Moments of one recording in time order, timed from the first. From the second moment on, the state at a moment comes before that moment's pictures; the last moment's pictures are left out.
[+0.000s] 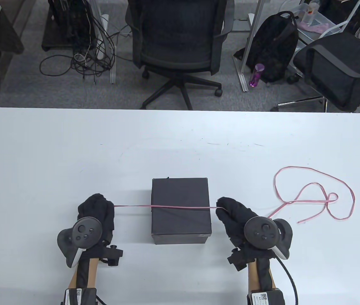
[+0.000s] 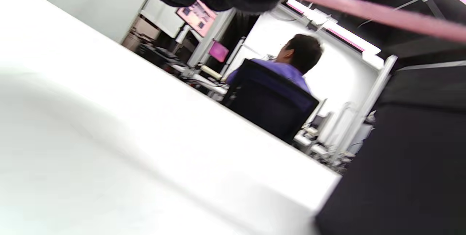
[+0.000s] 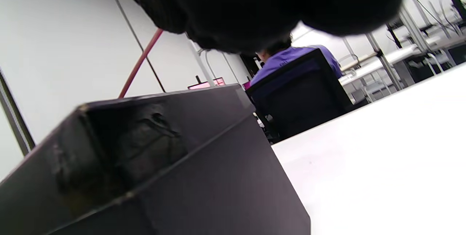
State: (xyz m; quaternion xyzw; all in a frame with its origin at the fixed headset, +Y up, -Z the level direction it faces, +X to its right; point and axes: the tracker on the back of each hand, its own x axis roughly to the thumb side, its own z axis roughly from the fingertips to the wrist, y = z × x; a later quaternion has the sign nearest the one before) left_hand -0.244 -0.755 -0.158 0.10 0.09 0.25 0.96; right_hand 0.179 -0.680 -0.186 0.16 -0.06 0.93 0.32
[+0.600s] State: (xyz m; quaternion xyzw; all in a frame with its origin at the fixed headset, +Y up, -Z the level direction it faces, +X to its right) left_hand -0.256 -0.792 -0.165 -0.02 0.18 0.09 0.98; right_hand 0.192 -0.708 -0.197 0.12 -0.02 0.93 0.35
